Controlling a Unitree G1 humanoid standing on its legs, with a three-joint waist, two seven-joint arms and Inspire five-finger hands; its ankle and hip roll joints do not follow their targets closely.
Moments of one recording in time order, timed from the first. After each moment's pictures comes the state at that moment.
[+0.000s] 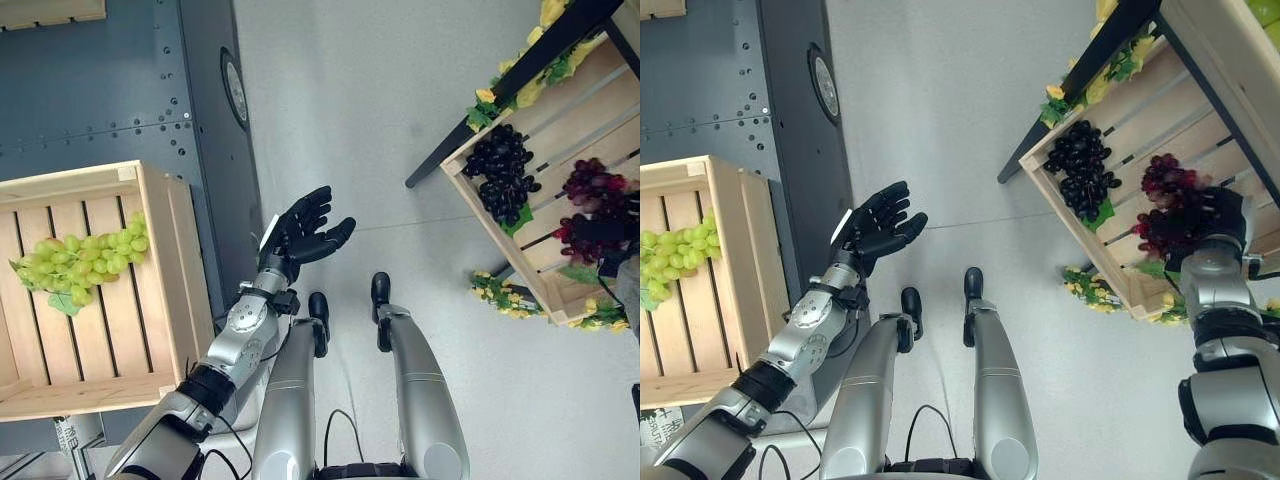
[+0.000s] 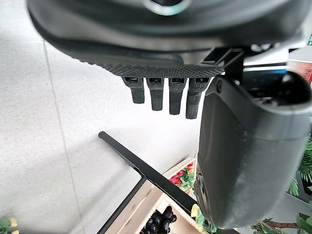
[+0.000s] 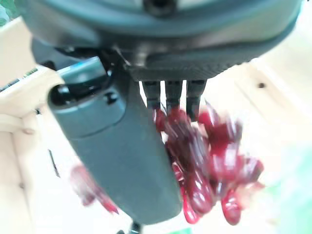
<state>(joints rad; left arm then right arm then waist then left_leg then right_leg) -0.44 0.47 -0.49 0.37 -0.73 -0.31 0.09 -0.78 -0.91 0.23 0.95 0.48 0.11 -0.34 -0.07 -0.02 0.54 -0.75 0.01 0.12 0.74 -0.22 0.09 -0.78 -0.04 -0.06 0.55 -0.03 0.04</state>
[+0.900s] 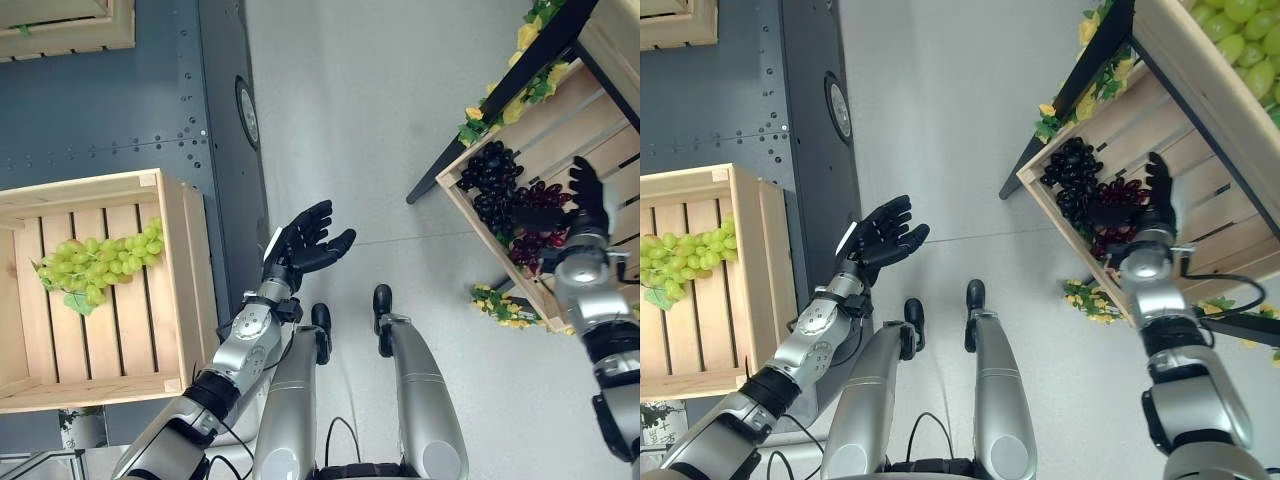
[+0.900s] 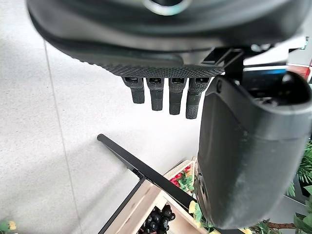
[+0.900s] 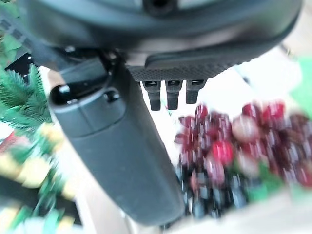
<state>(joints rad) -0.41 0.42 -0.50 0.43 -0.72 -0.31 0.09 -0.62 -0.67 0.25 0.74 0.32 -0.10 -0.42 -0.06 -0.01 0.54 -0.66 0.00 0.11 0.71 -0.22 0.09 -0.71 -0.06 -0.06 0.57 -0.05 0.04</state>
